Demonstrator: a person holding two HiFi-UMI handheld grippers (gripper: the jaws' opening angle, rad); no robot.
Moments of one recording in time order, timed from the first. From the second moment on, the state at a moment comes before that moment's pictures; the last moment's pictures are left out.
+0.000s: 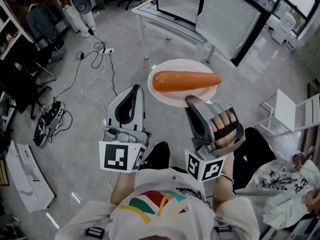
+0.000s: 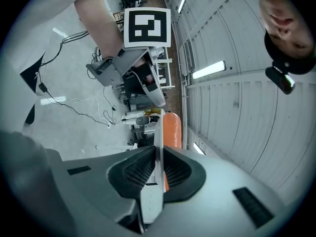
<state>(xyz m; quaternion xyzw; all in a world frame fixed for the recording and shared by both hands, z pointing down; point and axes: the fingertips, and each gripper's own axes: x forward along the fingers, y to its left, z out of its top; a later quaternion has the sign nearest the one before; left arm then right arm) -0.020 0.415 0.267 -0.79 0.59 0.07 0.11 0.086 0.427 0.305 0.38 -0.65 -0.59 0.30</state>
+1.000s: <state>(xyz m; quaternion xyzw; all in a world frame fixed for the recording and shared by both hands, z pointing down) -0.054 0.278 0.263 -0.79 0.60 0.09 0.12 0.065 0.291 0.305 0.38 -0.62 -0.60 0.32</state>
